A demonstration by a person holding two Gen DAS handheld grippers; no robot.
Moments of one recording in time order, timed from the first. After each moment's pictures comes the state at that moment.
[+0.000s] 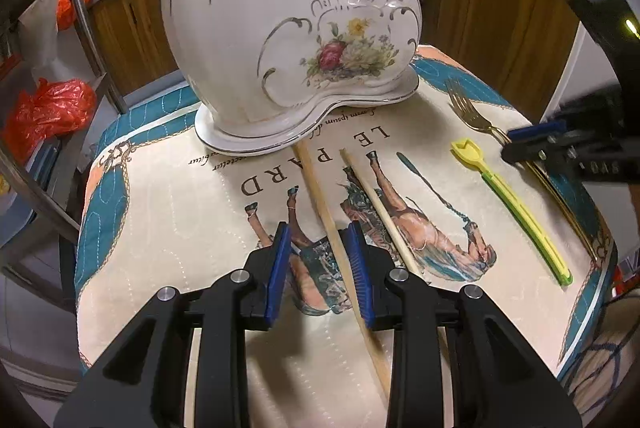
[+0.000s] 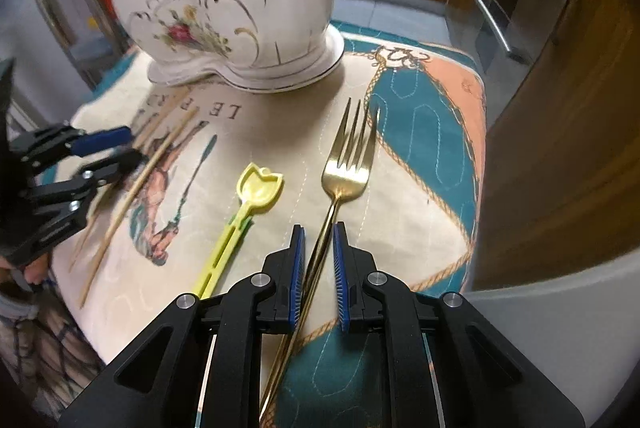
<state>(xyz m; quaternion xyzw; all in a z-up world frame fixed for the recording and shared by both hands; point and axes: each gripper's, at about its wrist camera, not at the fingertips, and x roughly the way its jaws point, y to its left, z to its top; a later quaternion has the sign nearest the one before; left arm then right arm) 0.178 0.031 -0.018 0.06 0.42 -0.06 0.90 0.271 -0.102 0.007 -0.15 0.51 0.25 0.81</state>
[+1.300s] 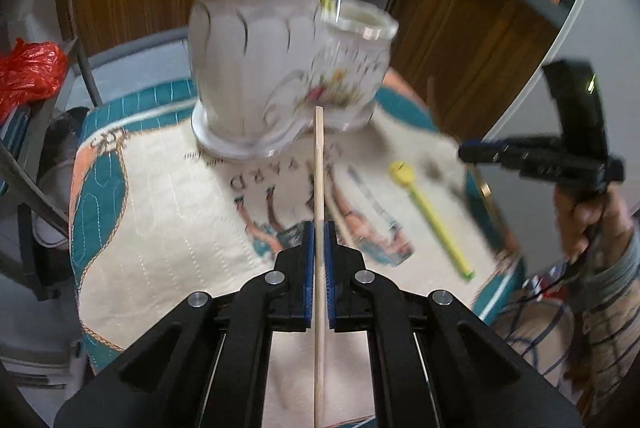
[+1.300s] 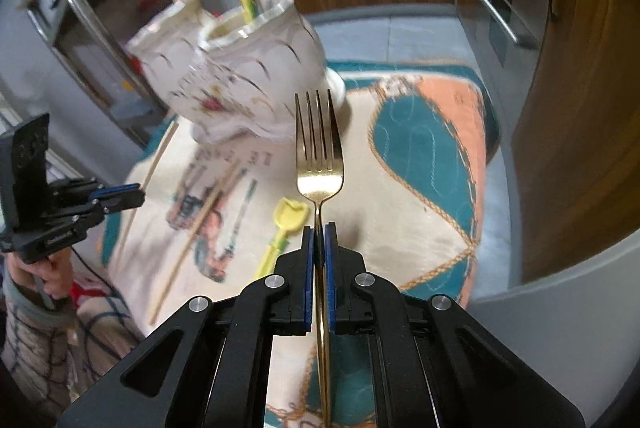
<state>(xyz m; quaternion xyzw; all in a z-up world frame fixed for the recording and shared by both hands) 0.155 0.068 0.040 -0.06 0.44 -0.15 0.88 0.274 -0.154 0.037 0.00 0.47 0.32 0.82</state>
